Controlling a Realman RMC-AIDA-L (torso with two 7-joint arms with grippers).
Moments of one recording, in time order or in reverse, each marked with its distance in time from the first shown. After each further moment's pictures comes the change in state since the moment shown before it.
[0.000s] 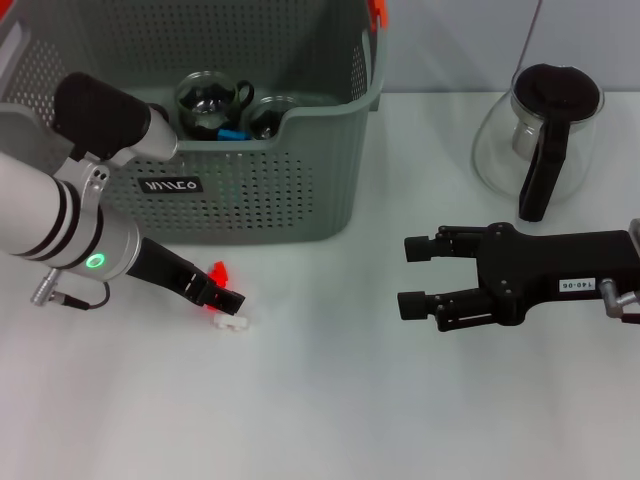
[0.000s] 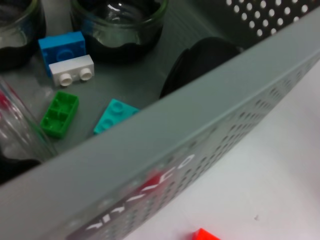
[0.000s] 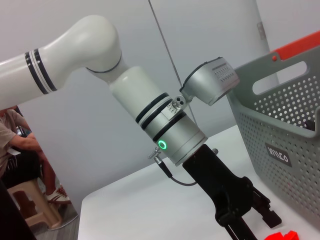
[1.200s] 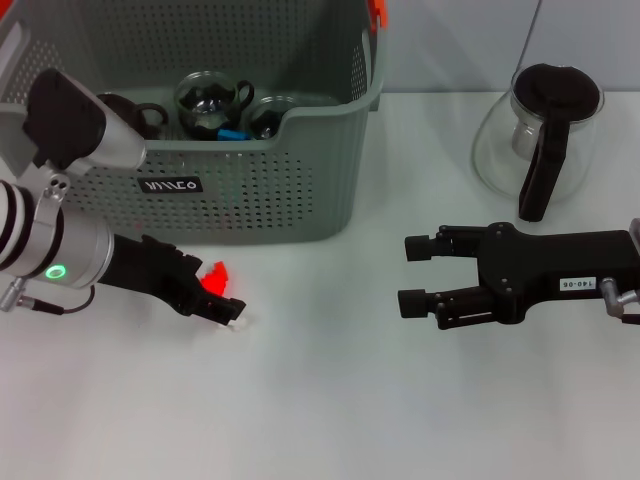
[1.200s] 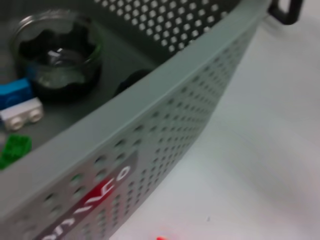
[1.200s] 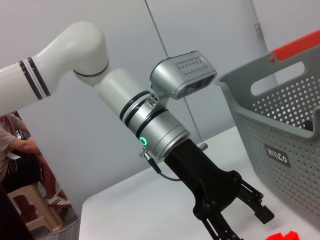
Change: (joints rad) left arm 0.058 0.002 -0.121 0.064 -0.140 0.127 0.300; right arm -0.001 -0.001 0.000 0.004 0.006 0.000 0.012
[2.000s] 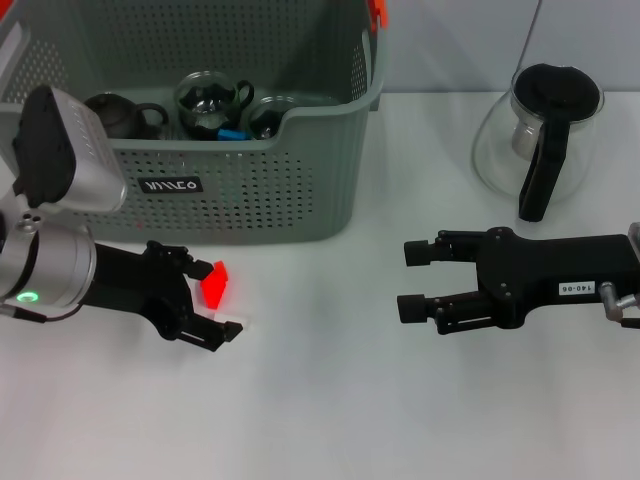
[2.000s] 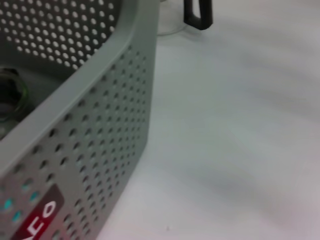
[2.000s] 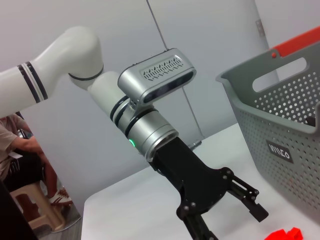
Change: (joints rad) left arm 0.047 0.000 -0.063 0.010 -0.091 0.081 0.367; right arm -0.001 0.001 -0.002 0.006 -0.005 -0.001 0.000
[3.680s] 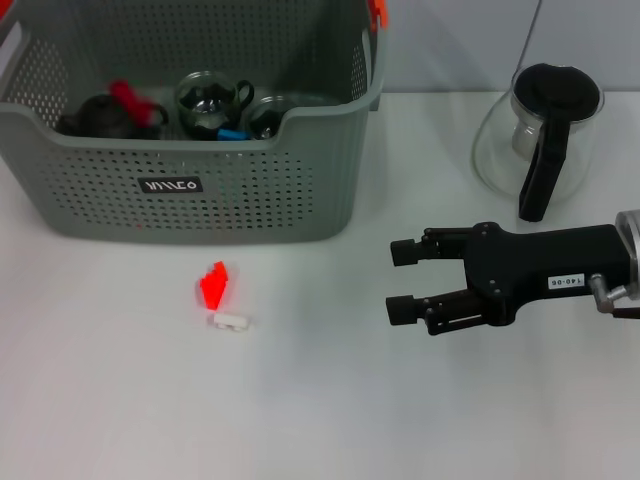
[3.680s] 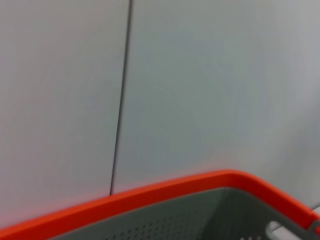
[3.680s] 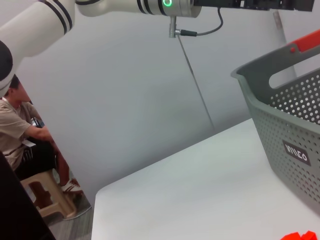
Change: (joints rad) left arm -0.275 0.163 -0.470 0.044 -0.134 -0.049 -0.403; right arm 0.035 -0.002 -0.029 -0.011 -0.001 -0.010 0.023
